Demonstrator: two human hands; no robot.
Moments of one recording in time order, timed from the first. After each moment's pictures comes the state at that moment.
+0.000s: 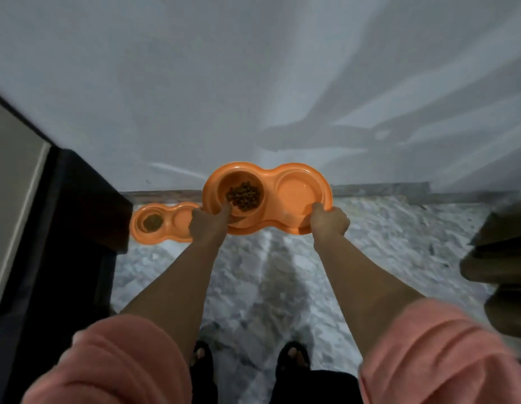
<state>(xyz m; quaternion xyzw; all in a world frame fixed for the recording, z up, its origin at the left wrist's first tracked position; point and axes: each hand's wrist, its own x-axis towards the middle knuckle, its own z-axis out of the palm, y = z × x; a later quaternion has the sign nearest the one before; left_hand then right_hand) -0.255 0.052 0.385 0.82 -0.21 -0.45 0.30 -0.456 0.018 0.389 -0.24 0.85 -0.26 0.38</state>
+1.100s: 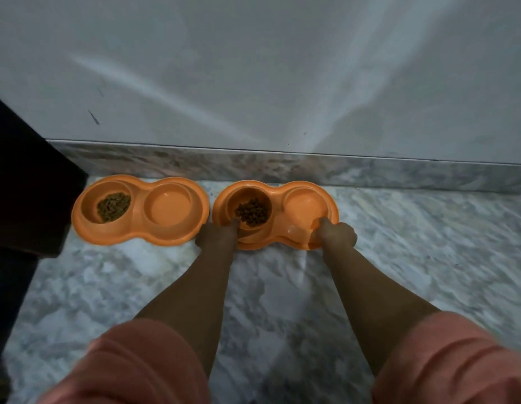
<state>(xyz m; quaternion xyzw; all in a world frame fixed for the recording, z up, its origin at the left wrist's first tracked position) -0.240 -0.022 -0.005 0.85 -0.14 -0.45 0.25 -0.439 -0.071 -0.019 -0.29 0.86 -0.17 0.39</state>
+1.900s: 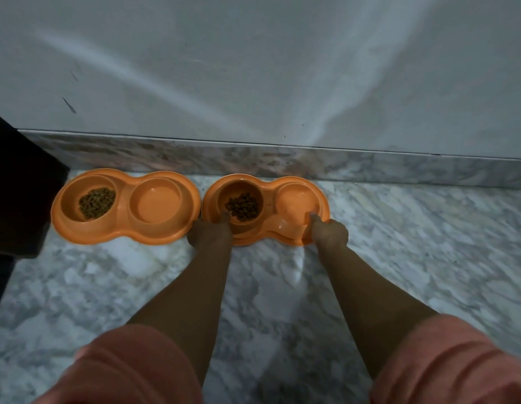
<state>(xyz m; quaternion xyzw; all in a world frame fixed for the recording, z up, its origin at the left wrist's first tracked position) -0.246 -0.030 -0.025 0.85 -0.10 -0.41 0.31 -0.440 -0.077 -0.037 -0.36 0.84 -0.11 0.39</state>
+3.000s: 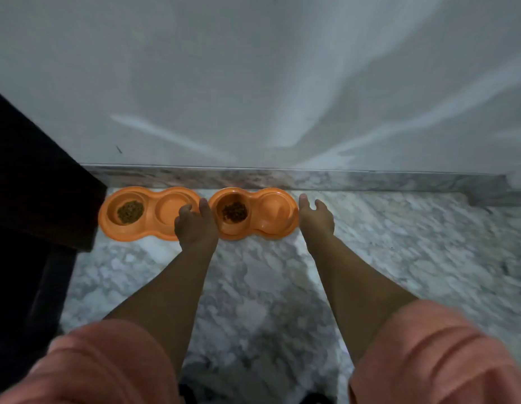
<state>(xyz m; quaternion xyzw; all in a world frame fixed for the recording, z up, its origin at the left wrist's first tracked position) -0.242 0.017 0.157 0.86 -0.21 -0.35 0.30 -0.429 -0.026 0.168 -0.35 0.80 -0.23 0.44</state>
